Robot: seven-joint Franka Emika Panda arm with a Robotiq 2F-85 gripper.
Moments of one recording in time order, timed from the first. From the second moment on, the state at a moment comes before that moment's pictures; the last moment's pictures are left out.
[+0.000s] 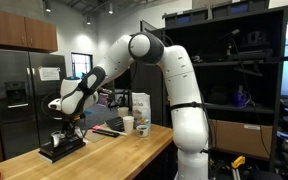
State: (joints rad) arm 0.05 0.24 0.06 -2.06 -0.24 2.68 -1.02
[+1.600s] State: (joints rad) arm 0.05 0.34 0.08 -1.97 -0.24 2.68 -1.06
